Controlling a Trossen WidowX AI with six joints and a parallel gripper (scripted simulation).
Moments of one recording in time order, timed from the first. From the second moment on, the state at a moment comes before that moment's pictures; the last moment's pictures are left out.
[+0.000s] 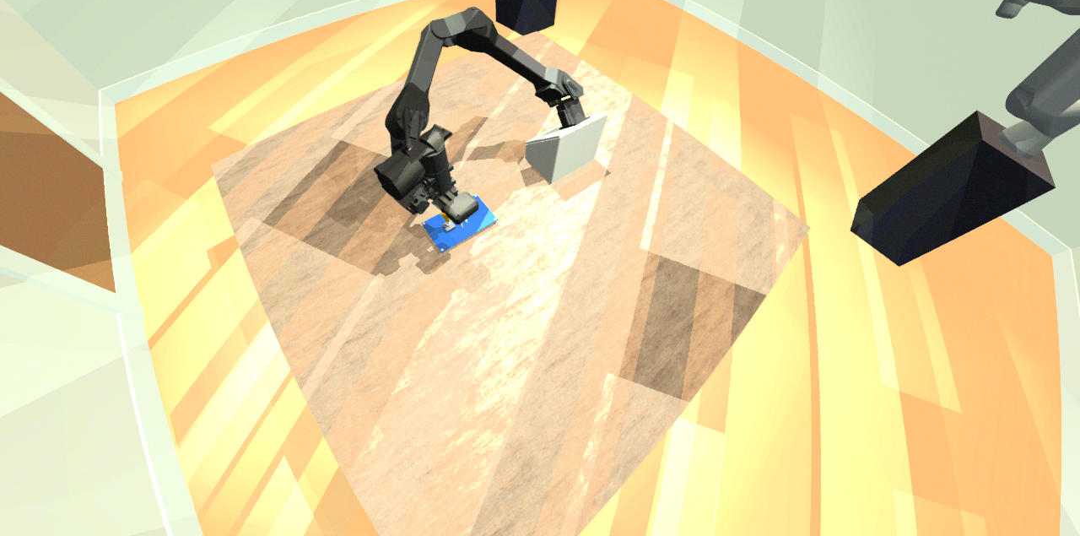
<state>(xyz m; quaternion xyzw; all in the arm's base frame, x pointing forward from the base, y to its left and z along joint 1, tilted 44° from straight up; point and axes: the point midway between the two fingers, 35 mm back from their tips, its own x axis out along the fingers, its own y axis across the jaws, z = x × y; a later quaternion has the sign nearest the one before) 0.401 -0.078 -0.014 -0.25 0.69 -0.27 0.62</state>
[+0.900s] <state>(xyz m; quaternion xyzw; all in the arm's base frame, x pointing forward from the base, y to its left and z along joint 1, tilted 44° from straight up) 0.401 -0.078 -0.015 -0.25 0.69 -0.27 0.62</state>
